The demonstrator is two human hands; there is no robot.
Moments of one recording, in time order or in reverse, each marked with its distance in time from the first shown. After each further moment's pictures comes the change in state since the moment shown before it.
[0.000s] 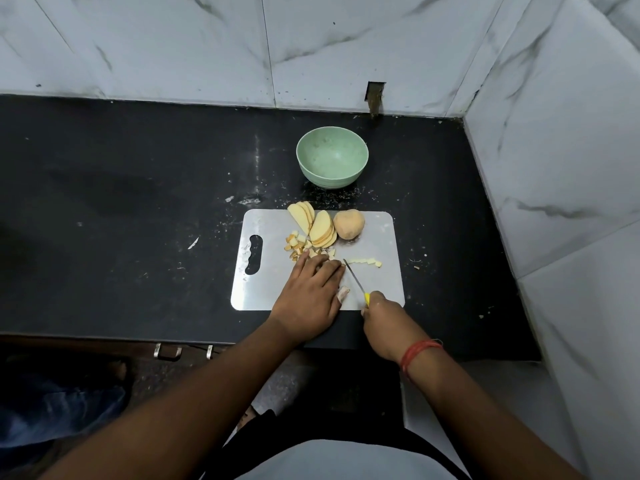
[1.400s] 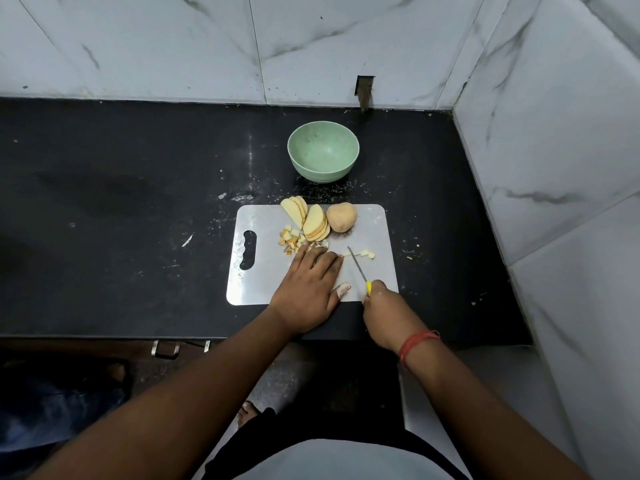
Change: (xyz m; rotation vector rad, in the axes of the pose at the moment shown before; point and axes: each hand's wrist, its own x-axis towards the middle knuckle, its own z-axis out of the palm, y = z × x) left_hand 0.004 -0.001 0.003 0.018 -0.040 0.051; right_hand -0.005 0.008 0.001 0.049 0.099 -0.011
